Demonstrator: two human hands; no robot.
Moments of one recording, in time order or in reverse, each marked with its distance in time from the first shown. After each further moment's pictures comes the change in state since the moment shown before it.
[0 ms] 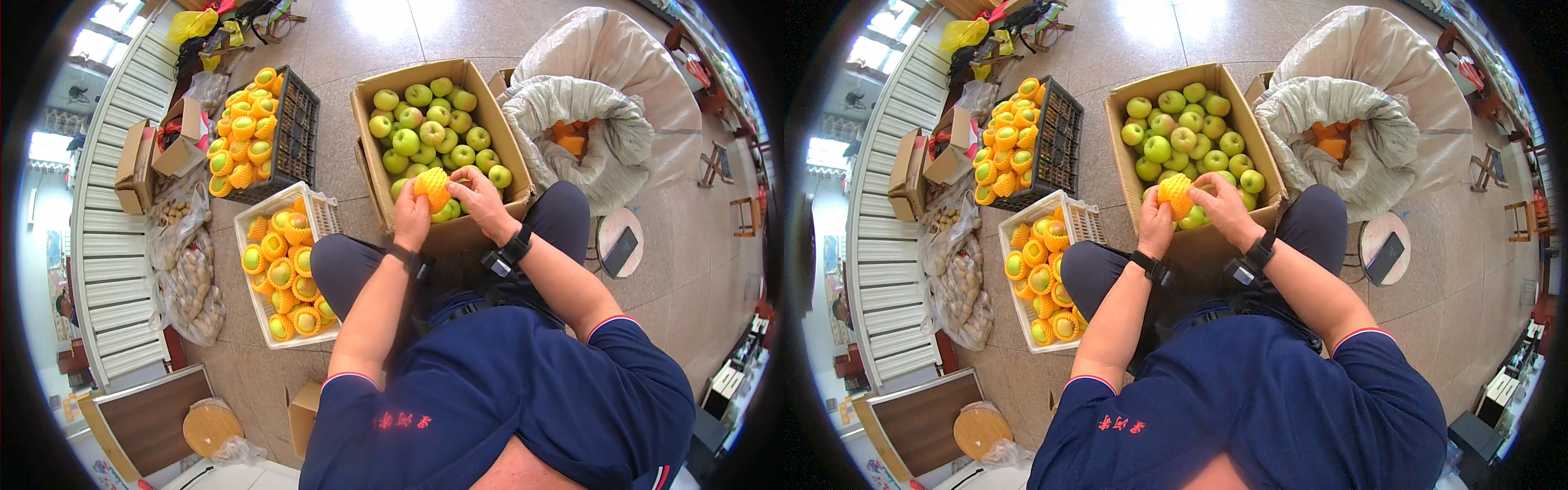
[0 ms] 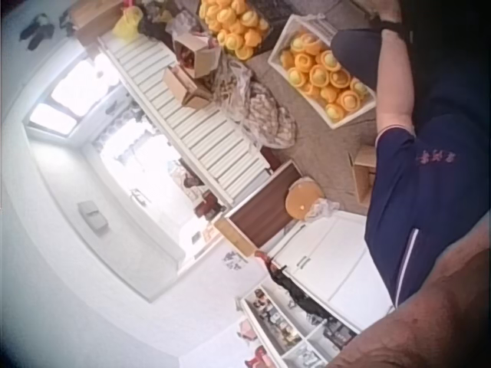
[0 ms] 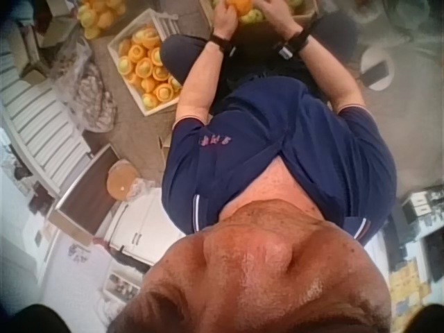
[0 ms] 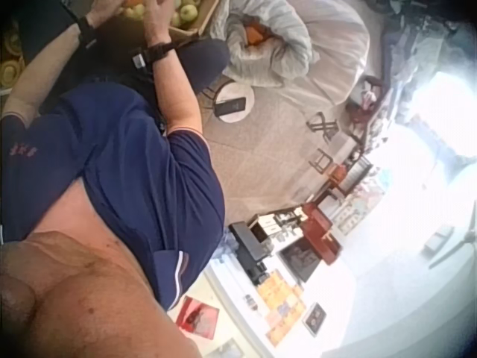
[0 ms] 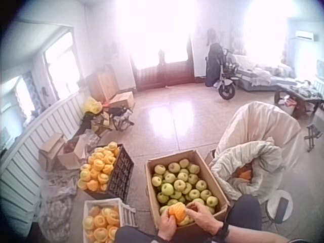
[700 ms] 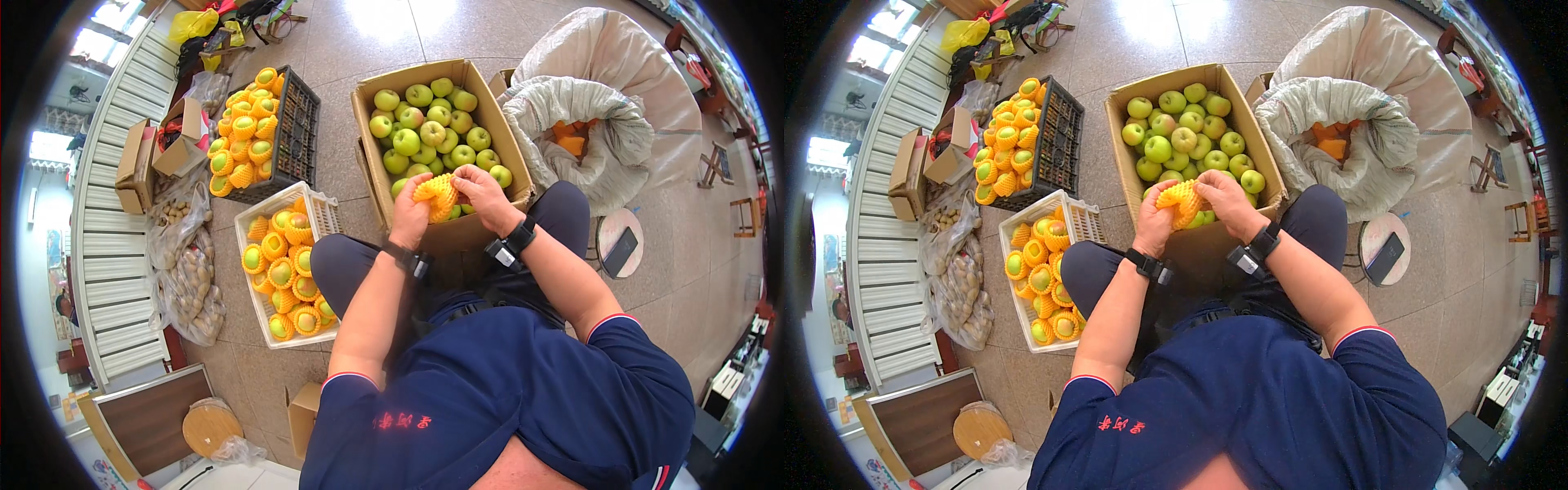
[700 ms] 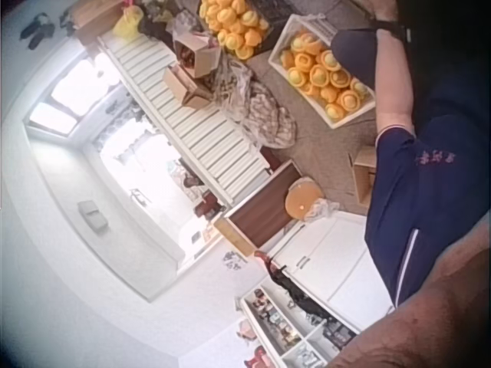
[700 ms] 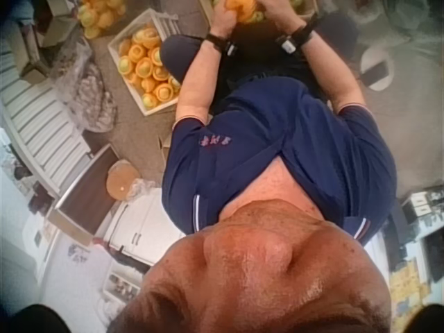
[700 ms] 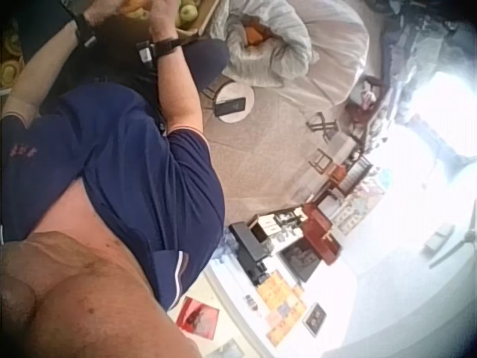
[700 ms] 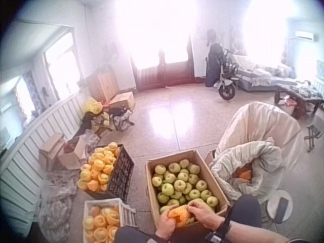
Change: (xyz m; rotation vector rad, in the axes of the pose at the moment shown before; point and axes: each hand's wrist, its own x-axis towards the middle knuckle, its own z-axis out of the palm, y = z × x) left_hand -0.002 0.029 0.004 -0.211 -0.112 -0.189; right_hand 0.015 0.008 -0.008 0.291 -0.119 0.099
